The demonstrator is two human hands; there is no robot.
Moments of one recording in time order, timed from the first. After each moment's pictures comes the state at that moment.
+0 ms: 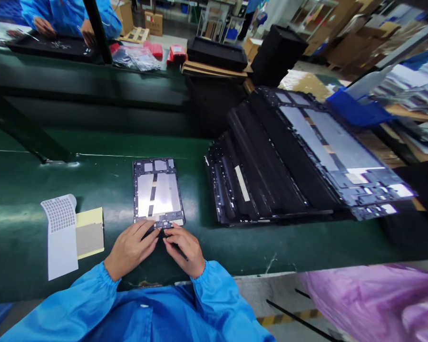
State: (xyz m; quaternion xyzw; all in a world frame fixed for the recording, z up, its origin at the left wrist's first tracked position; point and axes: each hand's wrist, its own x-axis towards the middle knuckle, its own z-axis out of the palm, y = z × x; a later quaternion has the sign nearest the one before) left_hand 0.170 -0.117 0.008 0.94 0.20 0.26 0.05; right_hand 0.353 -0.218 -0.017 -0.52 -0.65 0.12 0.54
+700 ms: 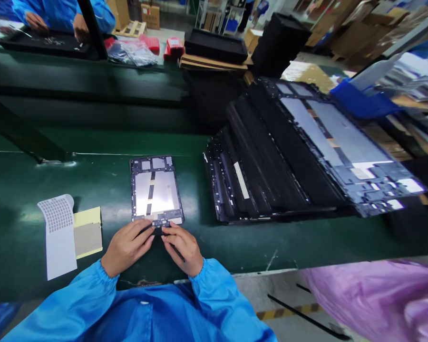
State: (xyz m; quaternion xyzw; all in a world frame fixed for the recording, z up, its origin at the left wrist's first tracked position) left_hand 0.167 -0.113 0.008 0.93 0.20 0.31 0.08; right_hand 0.353 -0.220 -0.016 -0.52 -0.67 0.12 0.52
